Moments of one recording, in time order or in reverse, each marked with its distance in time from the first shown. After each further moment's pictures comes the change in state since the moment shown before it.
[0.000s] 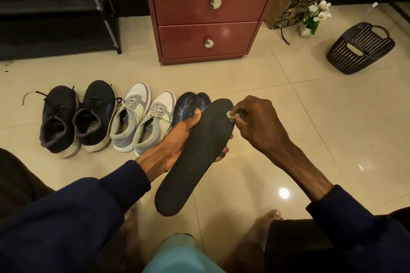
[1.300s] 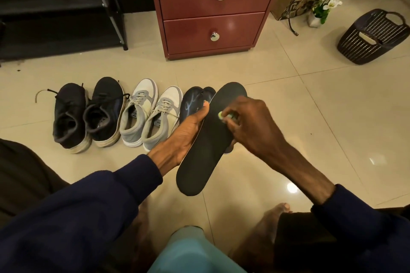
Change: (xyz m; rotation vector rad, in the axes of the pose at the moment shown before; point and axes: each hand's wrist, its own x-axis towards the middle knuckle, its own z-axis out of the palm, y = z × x) left_hand 0.006 -0.001 -0.002 -0.062 0.020 0.042; right_hand -0.012 -0.031 0.011 0.045 -0.071 -0.069
